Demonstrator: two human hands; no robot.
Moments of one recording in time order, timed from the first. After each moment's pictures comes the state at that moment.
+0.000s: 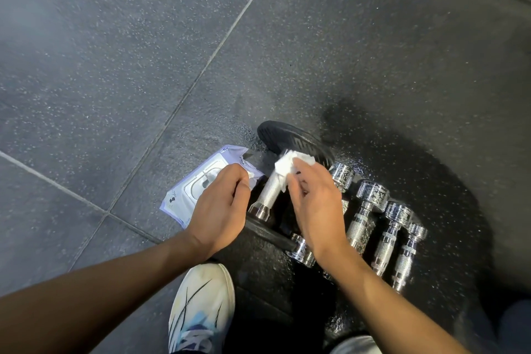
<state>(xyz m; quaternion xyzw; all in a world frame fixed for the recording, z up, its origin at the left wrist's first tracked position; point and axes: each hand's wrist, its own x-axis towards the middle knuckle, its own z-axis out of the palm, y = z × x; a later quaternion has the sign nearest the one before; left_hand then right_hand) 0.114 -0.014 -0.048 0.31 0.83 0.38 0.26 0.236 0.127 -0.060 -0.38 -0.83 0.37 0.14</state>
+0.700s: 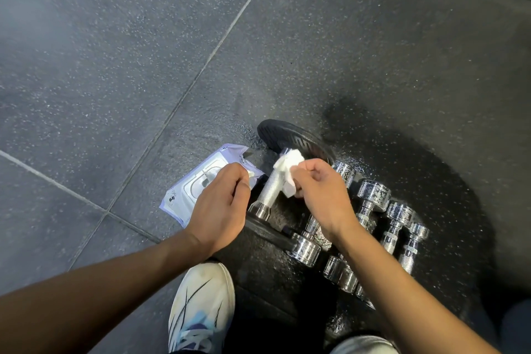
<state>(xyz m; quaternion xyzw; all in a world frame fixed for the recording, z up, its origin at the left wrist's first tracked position) 0.113 -0.013 -0.049 0.31 0.83 0.38 0.26 0.231 0.148 -0.042 -0.48 -0.63 0.61 0.02</state>
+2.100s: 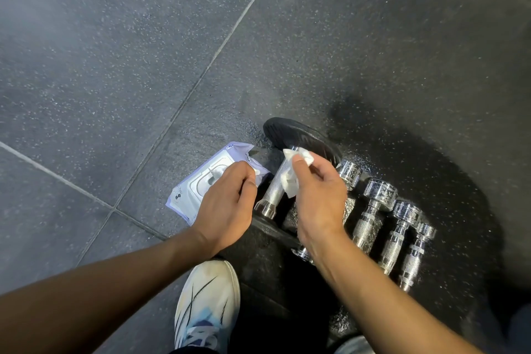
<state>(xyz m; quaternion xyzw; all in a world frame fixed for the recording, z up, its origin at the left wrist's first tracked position) 0.114 -0.014 -0.047 0.31 0.83 0.39 0.26 0.204 0.111 -0.033 -0.55 -0.43 0.67 0.25</state>
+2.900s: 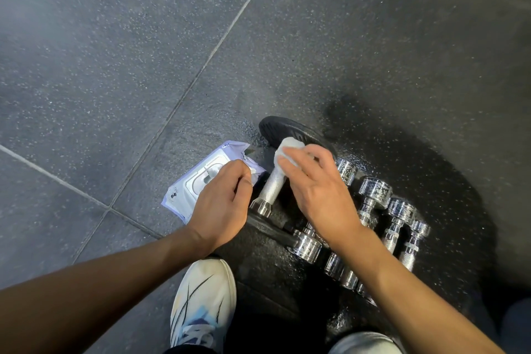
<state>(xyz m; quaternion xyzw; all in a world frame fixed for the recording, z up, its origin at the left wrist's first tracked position) 0.114 -0.013 -0.048 0.32 0.83 0.38 0.25 0.242 0.151 -0.055 -0.12 -0.96 0.21 0.13</state>
